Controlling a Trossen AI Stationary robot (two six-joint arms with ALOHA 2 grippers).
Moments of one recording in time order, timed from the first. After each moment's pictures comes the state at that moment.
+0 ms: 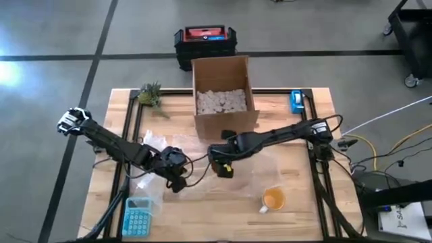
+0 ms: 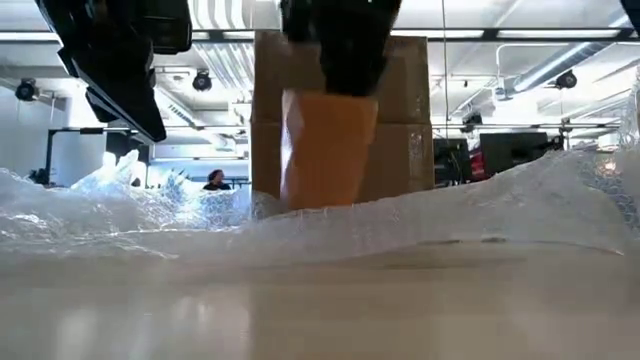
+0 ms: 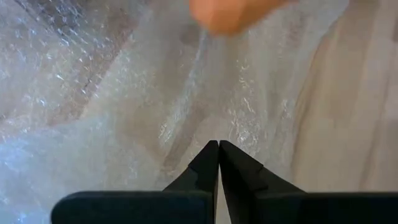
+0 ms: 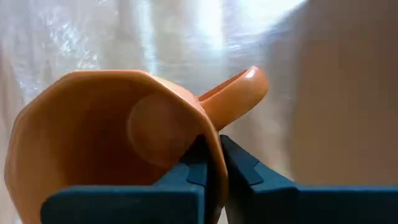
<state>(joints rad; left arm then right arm) -0.44 1.29 0.85 -0.57 -0.28 -0.85 0.13 2.08 1.68 -0.88 0.17 0.18</state>
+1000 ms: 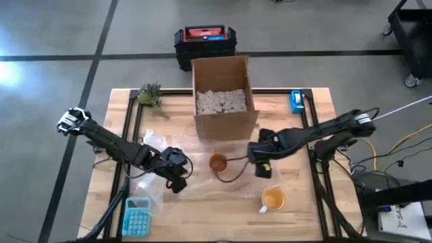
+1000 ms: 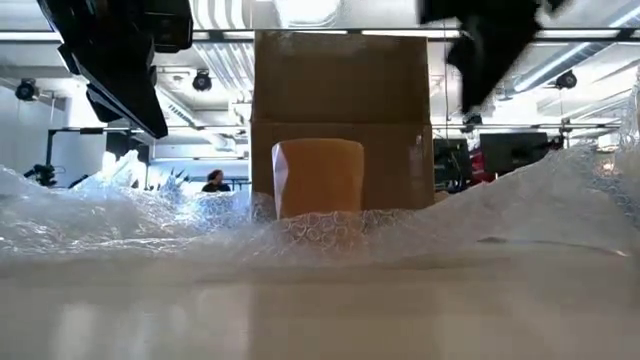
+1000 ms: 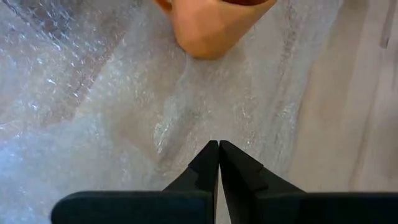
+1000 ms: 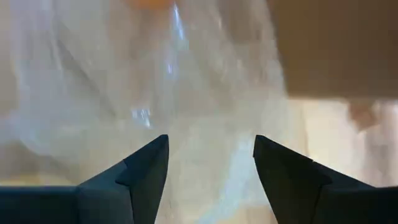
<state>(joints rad) -0.44 1.29 0.85 -0.55 -0.28 -0.85 0.25 1.52 1.15 -1.04 0.18 0.35</state>
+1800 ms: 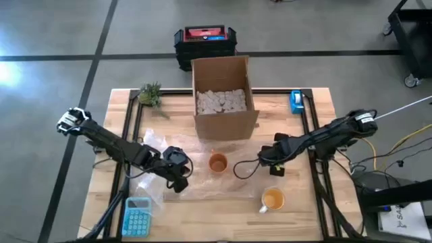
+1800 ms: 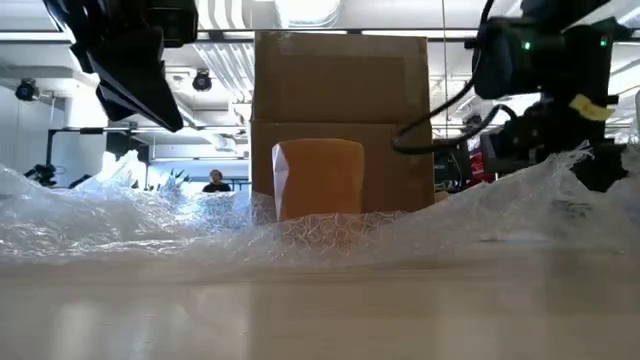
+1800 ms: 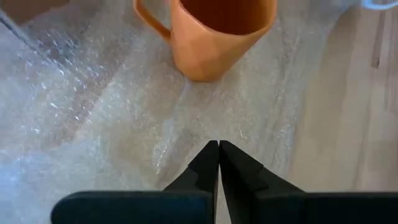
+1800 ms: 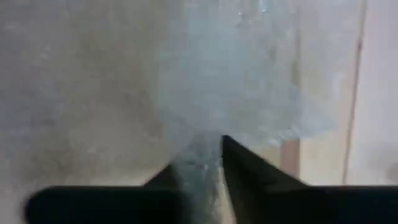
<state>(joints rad) -0.44 1.29 0.84 -0.48 -0.34 -0.82 0.17 1.55 0.71 -0.82 0.19 0.35</state>
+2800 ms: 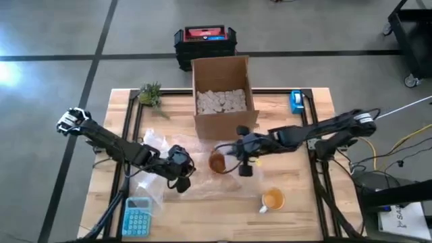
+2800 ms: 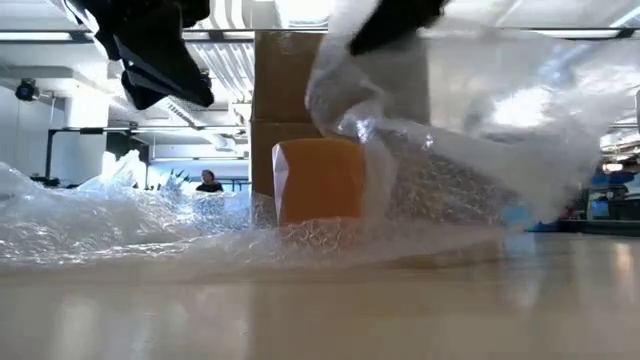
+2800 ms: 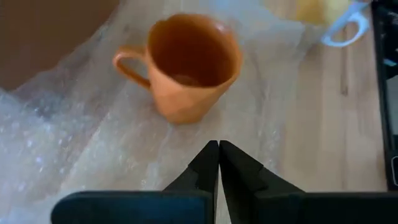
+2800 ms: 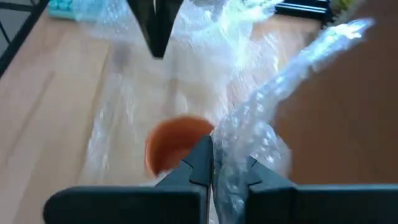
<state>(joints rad) -0.44 1.29 0.84 -0.33 -0.41 -0.70 0.17 1.64 1.23 -0.33 0.15 0.00</state>
